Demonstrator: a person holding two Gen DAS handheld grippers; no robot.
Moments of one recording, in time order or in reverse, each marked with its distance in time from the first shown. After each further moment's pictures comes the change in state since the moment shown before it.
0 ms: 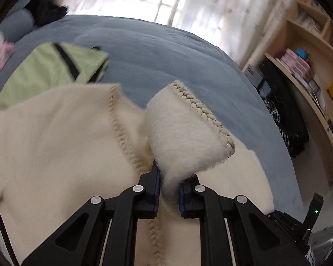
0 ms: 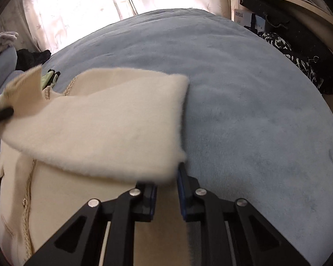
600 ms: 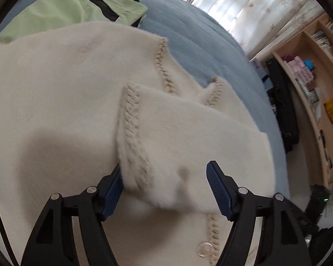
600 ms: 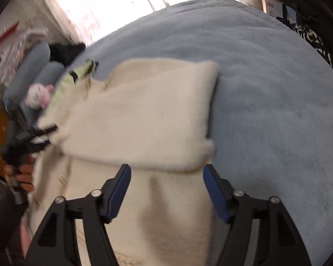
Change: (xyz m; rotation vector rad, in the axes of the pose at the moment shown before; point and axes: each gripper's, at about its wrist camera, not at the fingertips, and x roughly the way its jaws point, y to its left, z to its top) left arm 0.034 0.094 -0.019 -0.104 0.190 -0.092; right arm -0.023 -0.014 0.005 -0.020 0.058 0.292
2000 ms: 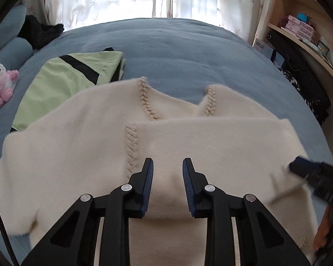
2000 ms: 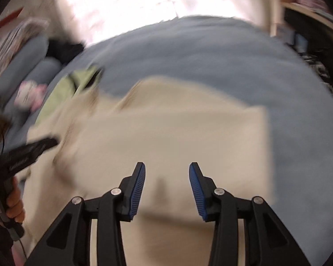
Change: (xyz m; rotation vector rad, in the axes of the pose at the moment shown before) left arm -0.009 -0.094 -0.005 0.331 -0.159 0.288; right arm 0.060 0.112 0.036 -0.136 -0.030 -0.126
